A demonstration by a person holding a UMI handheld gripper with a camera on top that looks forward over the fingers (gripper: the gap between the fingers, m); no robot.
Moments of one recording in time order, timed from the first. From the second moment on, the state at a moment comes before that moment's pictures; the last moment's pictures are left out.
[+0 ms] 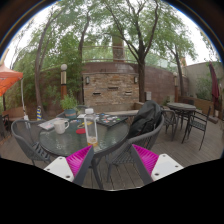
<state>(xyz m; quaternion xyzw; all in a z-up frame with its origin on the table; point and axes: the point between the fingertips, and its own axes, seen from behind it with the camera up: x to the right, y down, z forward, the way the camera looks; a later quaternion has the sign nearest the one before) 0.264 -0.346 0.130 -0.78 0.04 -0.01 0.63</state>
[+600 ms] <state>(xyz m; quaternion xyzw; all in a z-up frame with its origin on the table) 0.254 -0.287 0.123 -0.78 0.05 0.02 0.63</state>
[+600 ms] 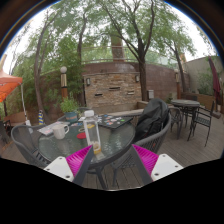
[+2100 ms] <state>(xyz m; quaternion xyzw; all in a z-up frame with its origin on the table) 0.078 0.020 0.153 -0.70 -0.24 -0.27 0.61</state>
